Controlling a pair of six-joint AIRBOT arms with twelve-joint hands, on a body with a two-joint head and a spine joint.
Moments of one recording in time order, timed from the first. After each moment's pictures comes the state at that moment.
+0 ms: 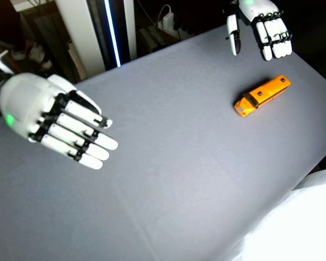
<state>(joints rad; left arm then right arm) 1.25 -0.70 0.73 -0.54 -1.43 1.32 -1.41 -0.86 1.03 0.35 1.45 -0.54</state>
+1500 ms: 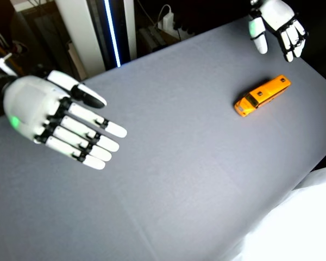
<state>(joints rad) 1.39 -0.69 0.85 -0.96 -1.32 1.31 -1.41 -0.87 1.03 0.34 1.41 -0.54</state>
